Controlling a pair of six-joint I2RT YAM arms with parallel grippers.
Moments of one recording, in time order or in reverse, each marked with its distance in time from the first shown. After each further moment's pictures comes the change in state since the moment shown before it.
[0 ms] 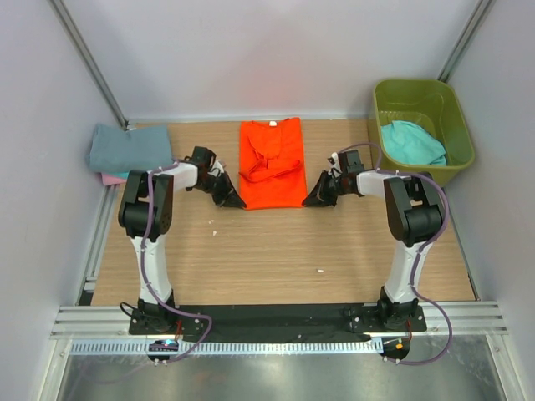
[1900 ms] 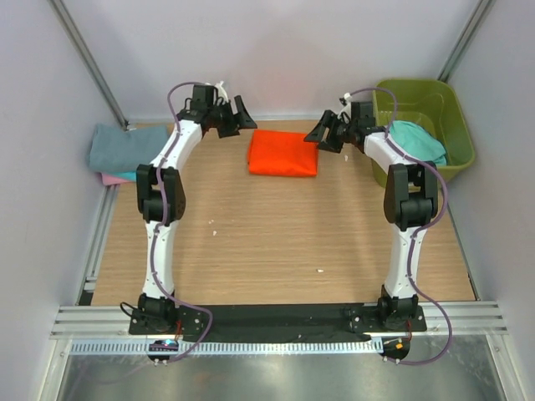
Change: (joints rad) left arm -0.006 0.286 0.916 -0.013 -0.187 0.177; right arm -0.091 0.188 0.645 -0.054 0.060 -0.106
